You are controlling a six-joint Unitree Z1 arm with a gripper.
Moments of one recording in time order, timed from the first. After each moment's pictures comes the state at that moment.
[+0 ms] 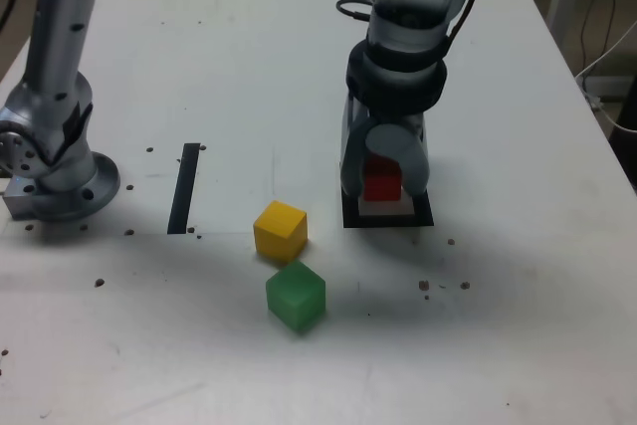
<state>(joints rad) -0.13 2.06 -1.50 1.14 0.10 -0.09</state>
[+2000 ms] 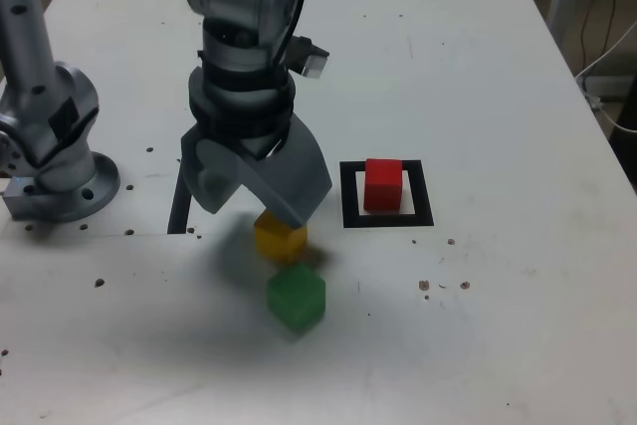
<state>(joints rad) -0.36 1.74 -1.05 1.05 0.04 0.12</state>
